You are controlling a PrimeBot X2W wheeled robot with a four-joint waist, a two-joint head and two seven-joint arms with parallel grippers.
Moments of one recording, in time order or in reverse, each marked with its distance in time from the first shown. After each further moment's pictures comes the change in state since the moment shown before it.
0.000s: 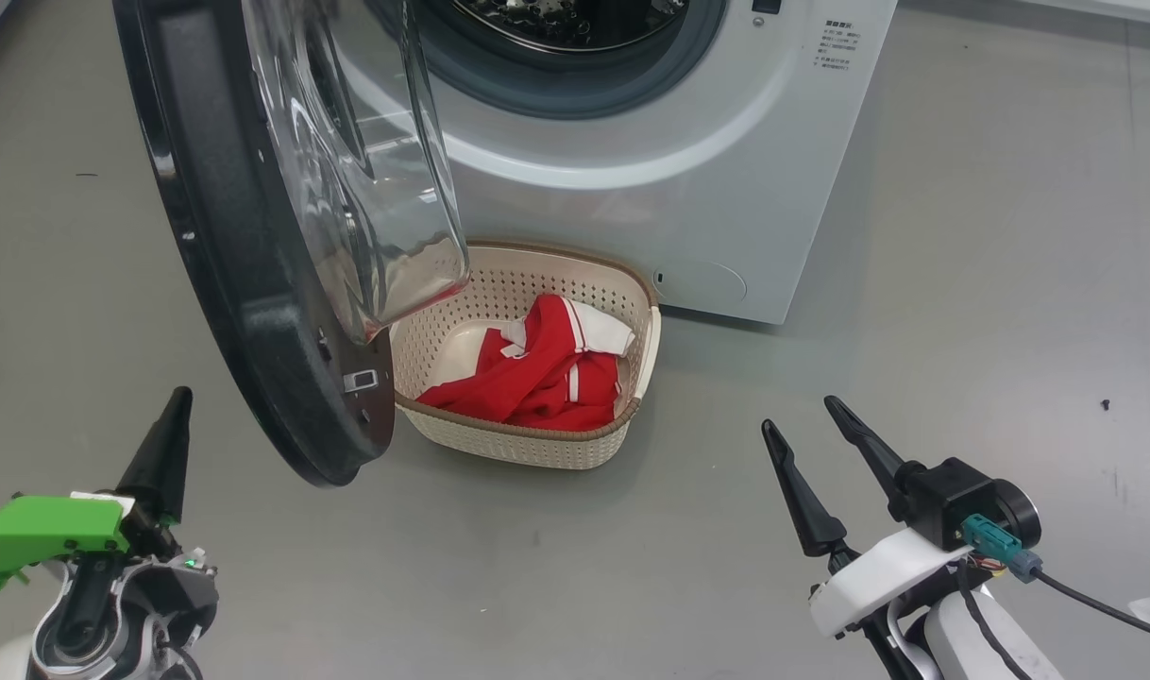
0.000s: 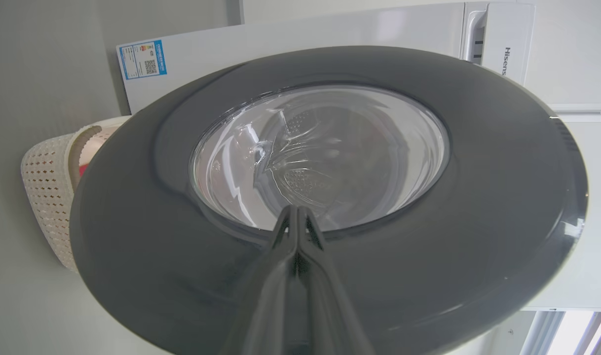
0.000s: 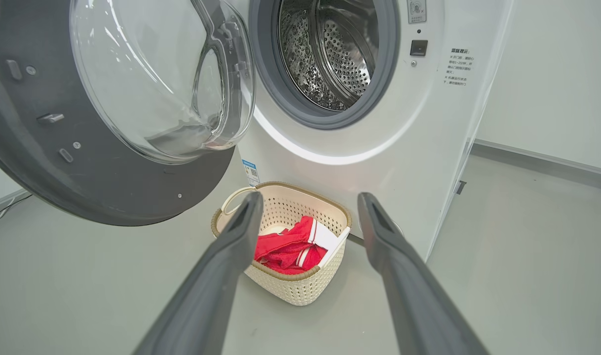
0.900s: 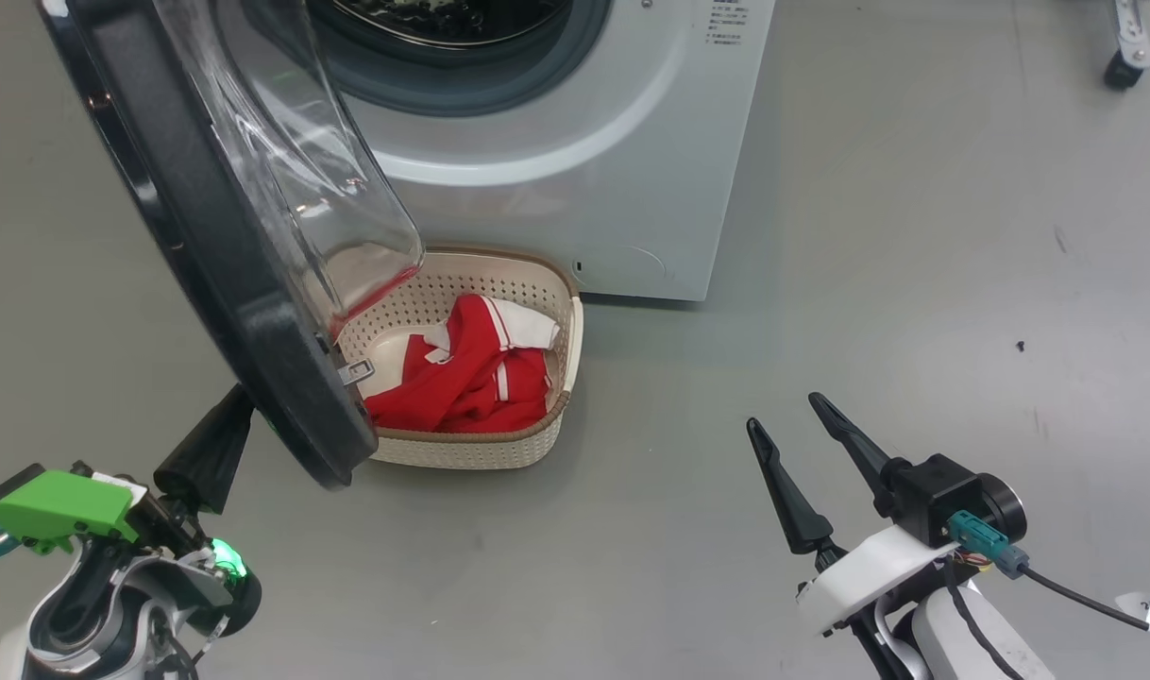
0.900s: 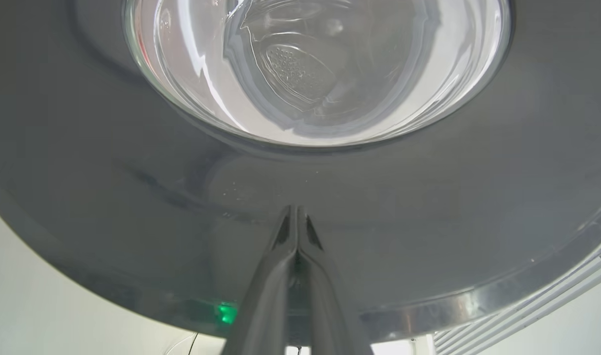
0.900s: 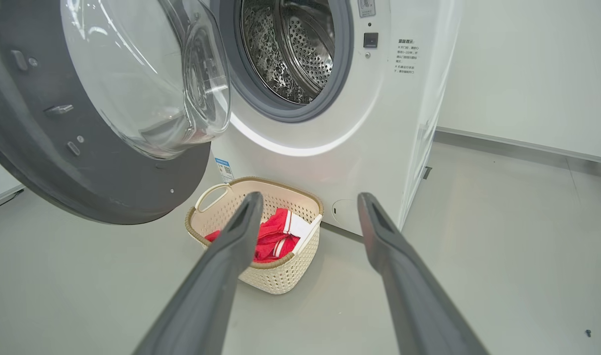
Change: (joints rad) left arm 0.005 0.000 -0.036 -0.077 -0.174 0.109 0.242; right arm -0.009 0.008 0.022 0.002 0.000 0.000 0.000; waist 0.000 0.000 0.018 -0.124
